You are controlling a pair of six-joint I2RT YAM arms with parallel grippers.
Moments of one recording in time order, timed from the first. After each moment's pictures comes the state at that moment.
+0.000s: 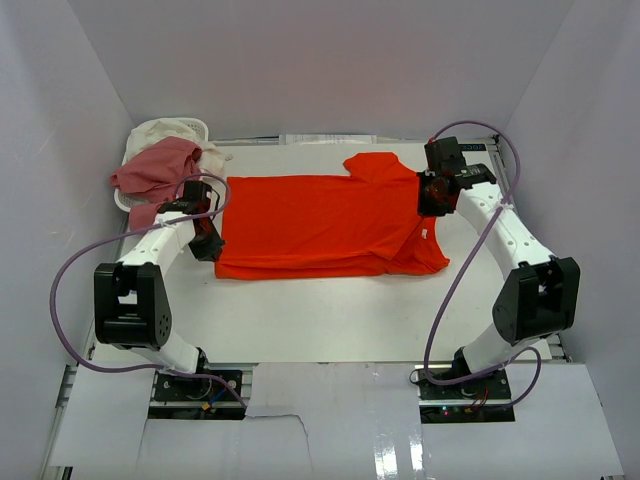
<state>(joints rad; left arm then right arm) -0.05 1.55 1.07 -0.75 -0.14 -0.53 0.27 1.57 1.41 -0.84 0.12 0.25</state>
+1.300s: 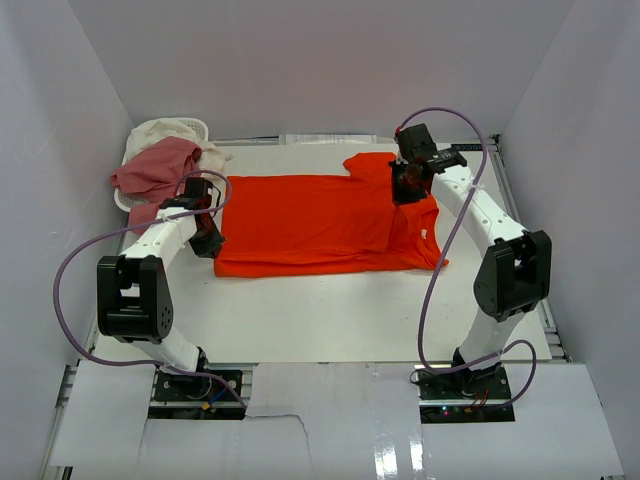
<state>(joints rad) -0.05 1.60 1.11 -0.75 -0.17 -0.52 0.37 1.76 1.62 -0.84 0.07 0.22</state>
